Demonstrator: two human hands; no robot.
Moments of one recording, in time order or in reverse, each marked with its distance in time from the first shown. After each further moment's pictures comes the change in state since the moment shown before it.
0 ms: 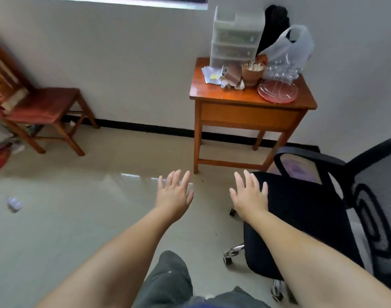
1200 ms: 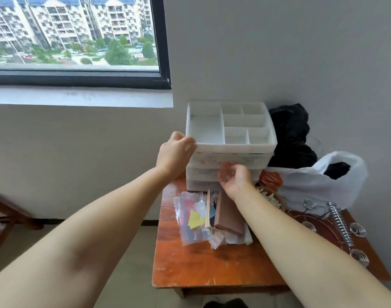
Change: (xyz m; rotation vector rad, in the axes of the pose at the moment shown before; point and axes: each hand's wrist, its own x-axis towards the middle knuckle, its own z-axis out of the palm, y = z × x) left_hand 0.723 0.025 -0.258 -0.434 0.376 0.204; right_hand 0.676 -0.030 -0.239 2.271 0.033 0.632
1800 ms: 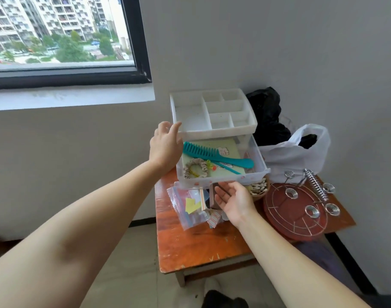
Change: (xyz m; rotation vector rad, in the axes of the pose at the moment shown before) left_hand -0.010 0.003 -0.007 -0.048 -0.086 0.033; right_hand -0.081 0.051 -0.058 -0.047 0.080 -0.070
